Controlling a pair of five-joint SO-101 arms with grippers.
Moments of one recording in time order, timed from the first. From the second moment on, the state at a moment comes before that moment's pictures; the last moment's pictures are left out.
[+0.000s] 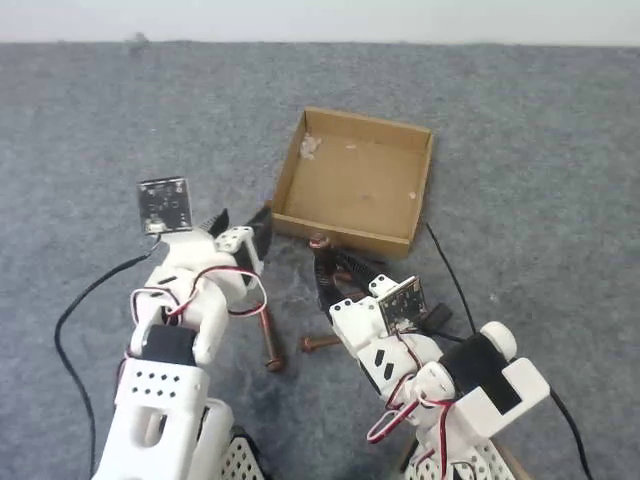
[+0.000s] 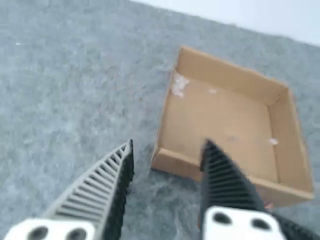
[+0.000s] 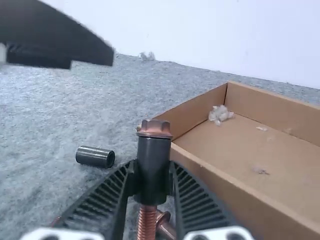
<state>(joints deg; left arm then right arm) 0.6 -63.1 79.0 29.6 20.5 -36.6 5.3 95.4 -82.6 -2.9</state>
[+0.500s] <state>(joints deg) -5.5 -63.1 86.1 28.7 12.6 -28.5 3.4 95.6 -84.8 -2.6</state>
